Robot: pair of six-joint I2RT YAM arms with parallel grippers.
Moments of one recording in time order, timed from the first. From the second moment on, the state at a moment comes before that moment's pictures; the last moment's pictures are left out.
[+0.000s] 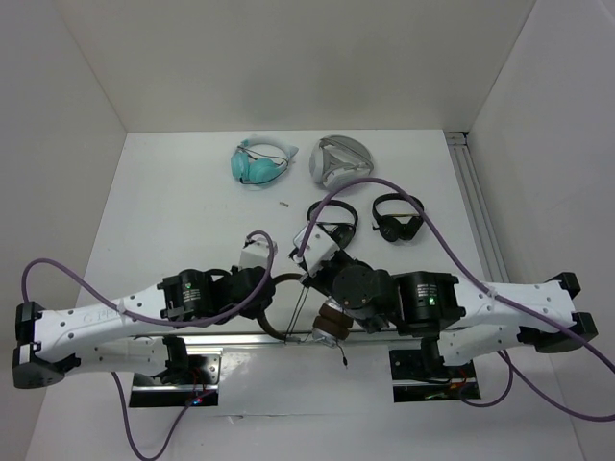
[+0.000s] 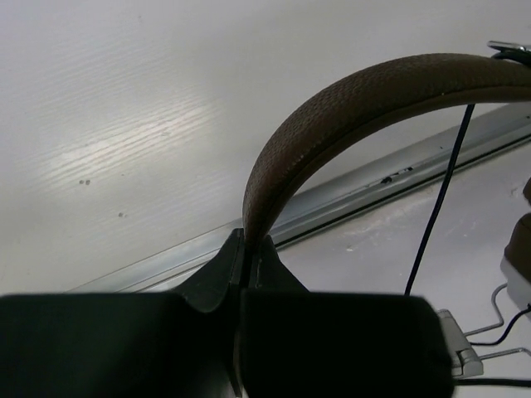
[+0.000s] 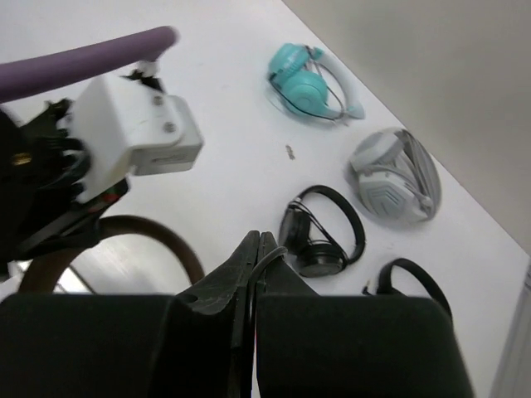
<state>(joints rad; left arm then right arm) -1.22 1.01 0.96 -0.95 -0.45 -0.82 1.56 1.12 1.28 -0.49 0.88 -0.10</state>
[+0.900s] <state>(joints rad) -1.24 1.02 1.10 -0.99 -0.38 -0.55 1.11 1.17 1.40 -0.62 0.21 -0.13</state>
